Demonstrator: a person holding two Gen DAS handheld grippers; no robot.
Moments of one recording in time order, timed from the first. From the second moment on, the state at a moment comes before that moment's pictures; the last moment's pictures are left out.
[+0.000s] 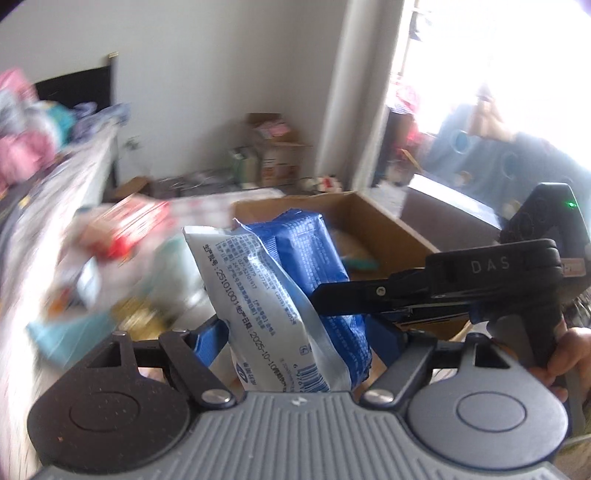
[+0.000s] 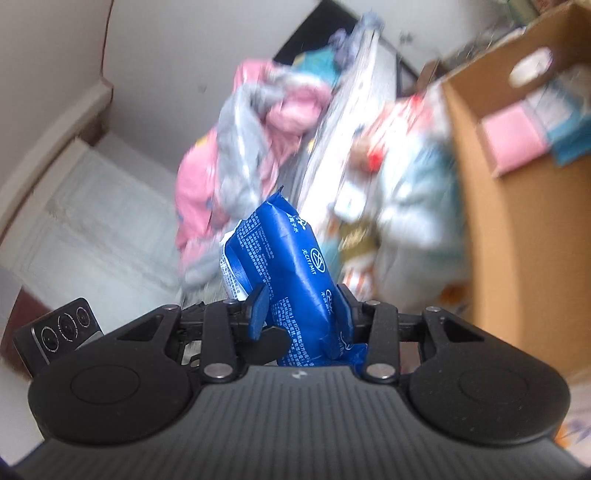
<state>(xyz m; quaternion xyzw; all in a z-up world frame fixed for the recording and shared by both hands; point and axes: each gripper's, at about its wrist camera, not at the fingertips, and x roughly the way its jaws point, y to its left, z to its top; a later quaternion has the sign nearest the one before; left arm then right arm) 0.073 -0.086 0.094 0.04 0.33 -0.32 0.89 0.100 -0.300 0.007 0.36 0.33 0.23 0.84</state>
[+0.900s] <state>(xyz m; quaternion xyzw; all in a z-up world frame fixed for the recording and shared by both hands) 0.152 -0.082 0.052 0.00 0.40 -0.28 0.87 0.228 -0.458 -0.103 0.29 0.54 0.01 0.79</state>
